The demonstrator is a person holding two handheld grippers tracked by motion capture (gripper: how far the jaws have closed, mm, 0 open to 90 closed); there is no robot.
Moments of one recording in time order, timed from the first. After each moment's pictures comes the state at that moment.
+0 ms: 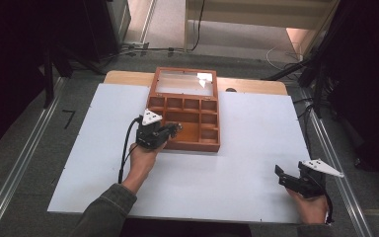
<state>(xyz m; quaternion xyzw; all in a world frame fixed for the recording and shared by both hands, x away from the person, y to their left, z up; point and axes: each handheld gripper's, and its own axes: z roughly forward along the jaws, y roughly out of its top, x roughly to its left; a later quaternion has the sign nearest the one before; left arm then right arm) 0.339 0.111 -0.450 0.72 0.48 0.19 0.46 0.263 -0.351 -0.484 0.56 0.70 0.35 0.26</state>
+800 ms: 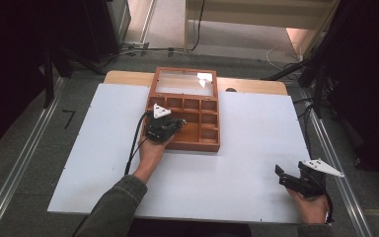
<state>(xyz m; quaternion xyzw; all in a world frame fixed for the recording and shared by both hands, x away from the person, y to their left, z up) 0.369 0.093 -0.460 0.72 0.49 0.20 0.44 0.264 -0.352 -0.484 0.56 0.70 0.36 0.26</state>
